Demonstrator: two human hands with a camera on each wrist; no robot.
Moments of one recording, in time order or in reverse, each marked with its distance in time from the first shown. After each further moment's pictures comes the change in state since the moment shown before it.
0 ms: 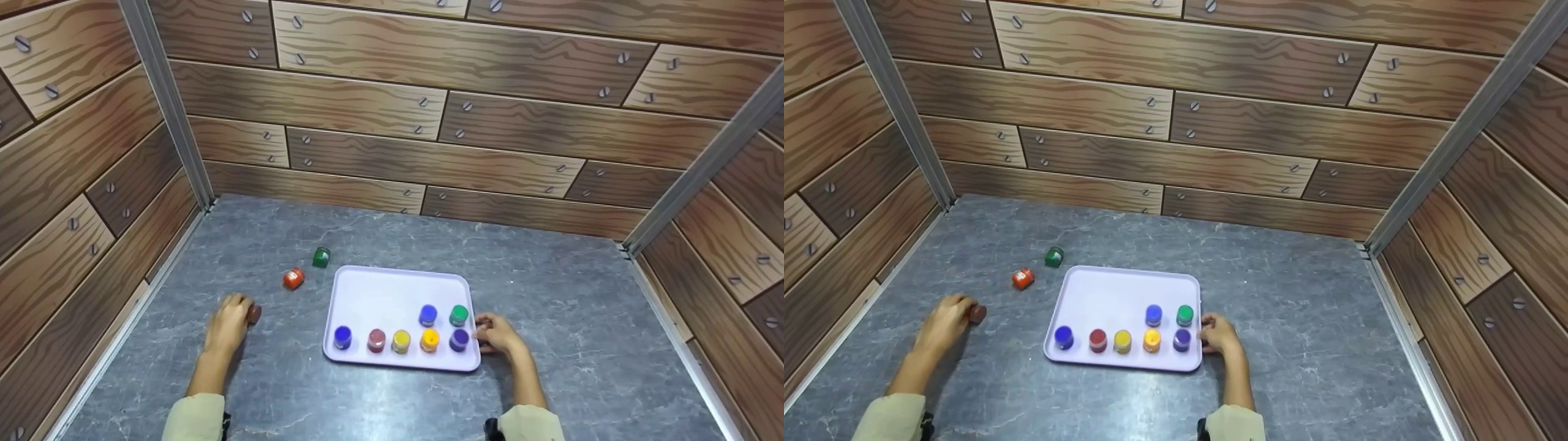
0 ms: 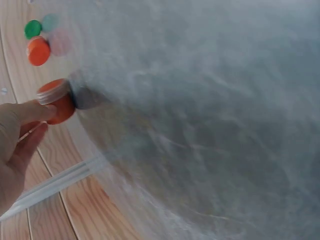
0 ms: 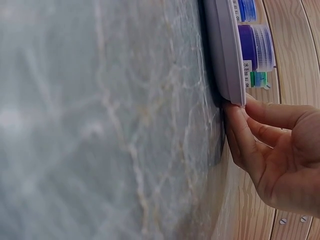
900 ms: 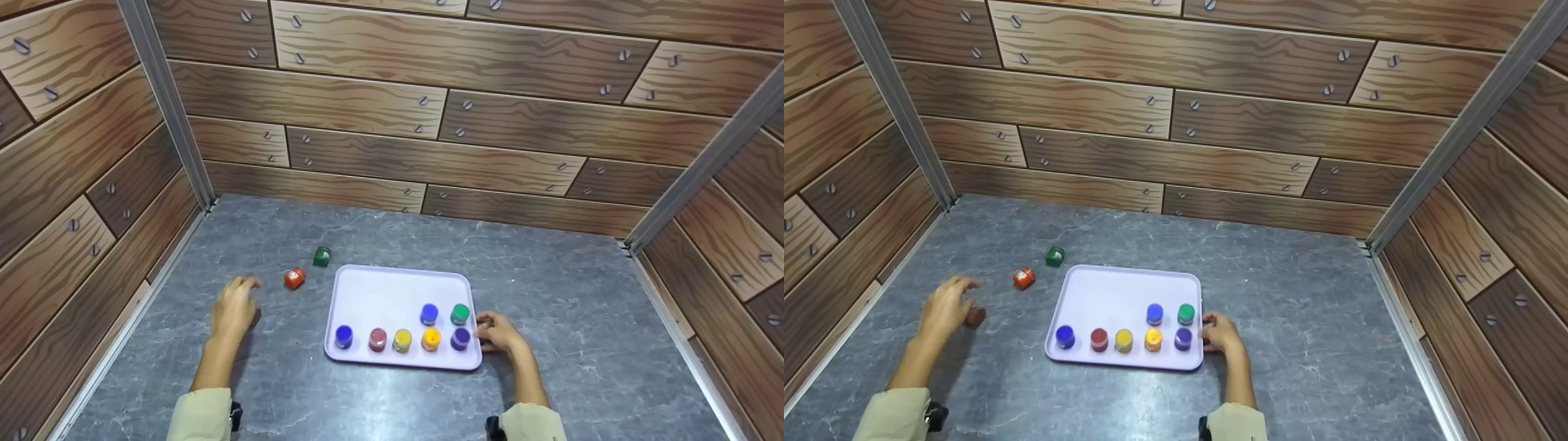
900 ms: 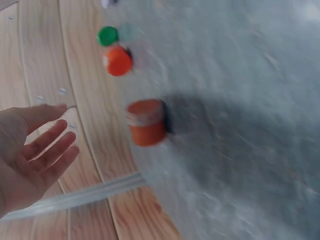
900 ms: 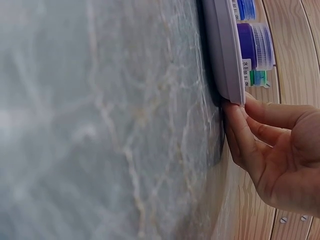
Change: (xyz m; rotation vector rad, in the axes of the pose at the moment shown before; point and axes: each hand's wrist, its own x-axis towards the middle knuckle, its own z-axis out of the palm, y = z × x) left_hand 0.028 0.031 -0.032 -0.125 0.002 -0.240; right_hand -0.002 -0.001 -0.001 0.017 -0.035 -0.013
